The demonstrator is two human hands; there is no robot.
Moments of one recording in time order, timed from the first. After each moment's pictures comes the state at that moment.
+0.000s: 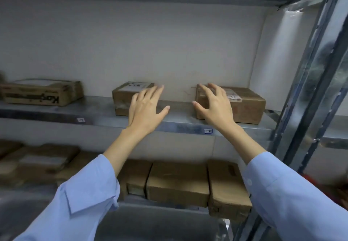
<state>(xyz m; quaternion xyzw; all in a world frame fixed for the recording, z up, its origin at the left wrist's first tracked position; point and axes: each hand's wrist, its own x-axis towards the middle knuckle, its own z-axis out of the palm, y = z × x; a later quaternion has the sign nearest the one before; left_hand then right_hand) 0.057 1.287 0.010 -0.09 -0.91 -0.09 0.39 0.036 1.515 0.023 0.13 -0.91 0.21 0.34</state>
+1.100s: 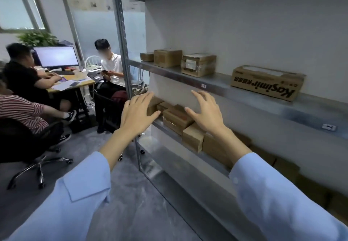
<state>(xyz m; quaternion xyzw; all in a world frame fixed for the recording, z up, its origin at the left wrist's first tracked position) 0.321 0.679 -0.060 0.26 -0.92 0.00 0.30 0.151 0.851 -0.054 0.46 -0.82 0.32 0.14</state>
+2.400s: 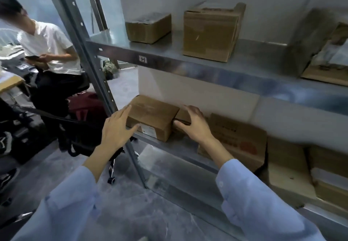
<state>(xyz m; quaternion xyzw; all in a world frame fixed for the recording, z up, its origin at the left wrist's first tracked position) 0.083 0.122 -0.231 0.17 -0.96 -0.10 0.18 -0.052 0.372 -0.229 0.29 -0.89 0.36 -0.03</state>
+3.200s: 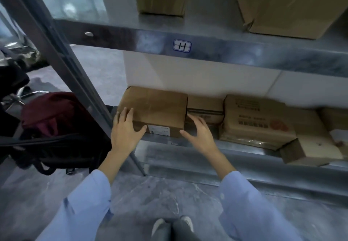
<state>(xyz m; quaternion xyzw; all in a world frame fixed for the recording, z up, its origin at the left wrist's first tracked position) 0.008 0.021 -0.319 0.13 -0.97 -0.20 0.06 -0.022 0.281 -0.323 0.07 -0.91 0.40 -0.07</state>
